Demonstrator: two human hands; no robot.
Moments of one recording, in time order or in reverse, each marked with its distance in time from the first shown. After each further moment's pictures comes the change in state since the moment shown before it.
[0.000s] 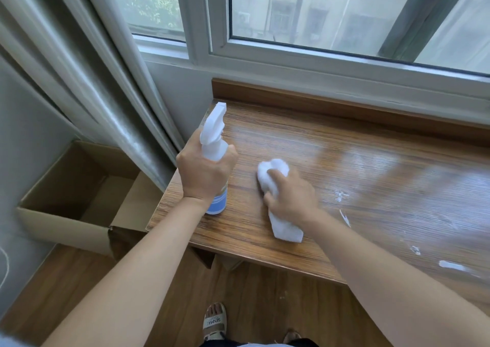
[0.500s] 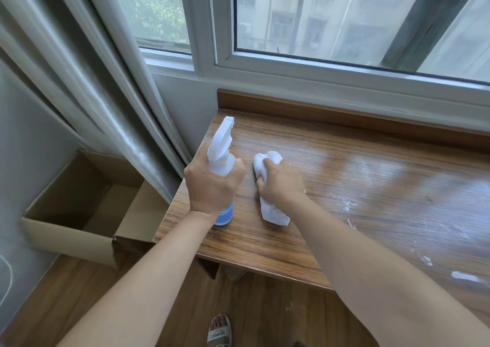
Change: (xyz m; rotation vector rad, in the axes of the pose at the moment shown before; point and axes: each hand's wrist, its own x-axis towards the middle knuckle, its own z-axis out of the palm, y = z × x) left_hand 0.000 0.000 -0.003 0.007 -0.020 0.031; right_hand 0.064 -0.037 -0.005 -0.021 0.016 0.080
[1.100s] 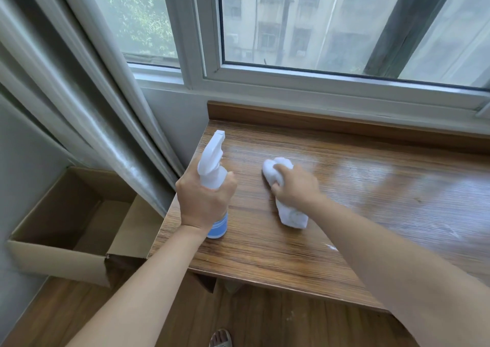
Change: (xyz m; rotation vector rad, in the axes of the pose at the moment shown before) left_hand 0.001 -0.010 -0.002 -0.043 -0.064 0.004; right_hand 0.009 0.053 -0.013 -0.031 0.027 0.004
